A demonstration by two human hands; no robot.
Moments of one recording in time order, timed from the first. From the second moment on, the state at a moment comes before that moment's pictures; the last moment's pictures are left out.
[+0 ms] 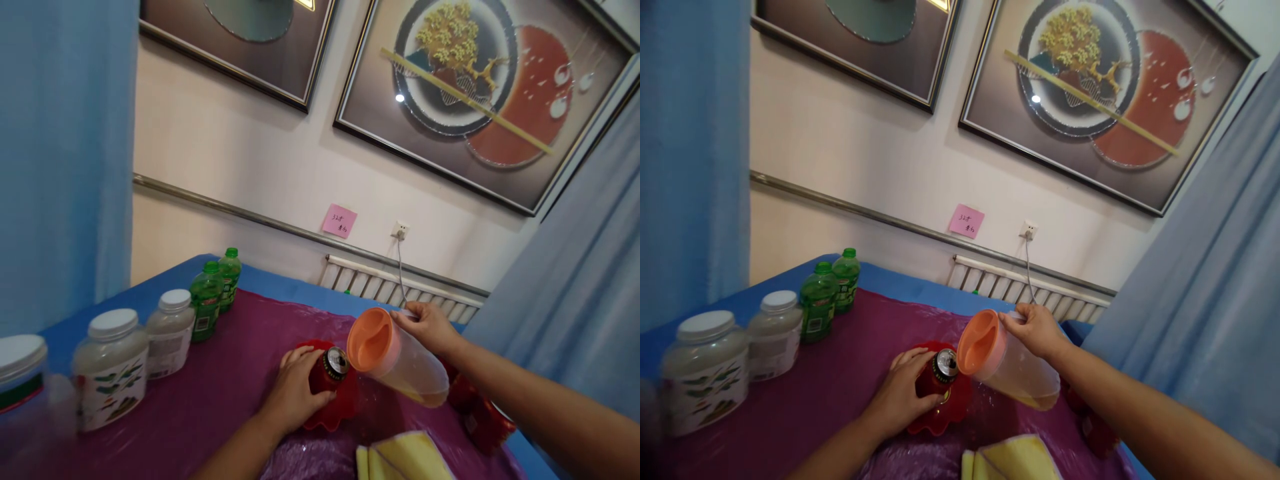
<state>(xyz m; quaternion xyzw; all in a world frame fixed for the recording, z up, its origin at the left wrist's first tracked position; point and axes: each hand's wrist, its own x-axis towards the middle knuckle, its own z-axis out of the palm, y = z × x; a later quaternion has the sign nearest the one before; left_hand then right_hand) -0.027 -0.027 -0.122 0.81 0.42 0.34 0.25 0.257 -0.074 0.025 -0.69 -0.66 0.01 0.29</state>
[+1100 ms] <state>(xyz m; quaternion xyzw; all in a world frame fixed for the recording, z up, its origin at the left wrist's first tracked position) -0.026 -0.026 -0.124 0.80 0.42 0.34 0.25 0.253 -0.076 0.025 -0.70 -0.65 0.02 0.29</state>
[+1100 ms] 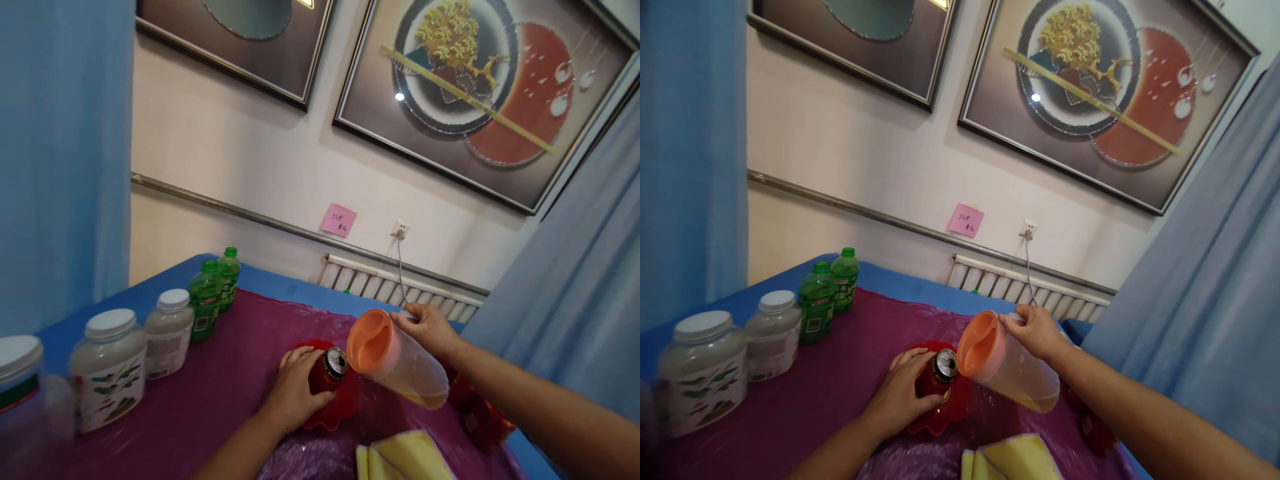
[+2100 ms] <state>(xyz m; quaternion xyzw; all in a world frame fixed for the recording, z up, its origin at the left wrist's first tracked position) -0.026 -0.029 -0.119 0.81 0.42 0.32 0.26 0.253 -0.077 0.022 -0.70 -0.65 0.02 0.29</state>
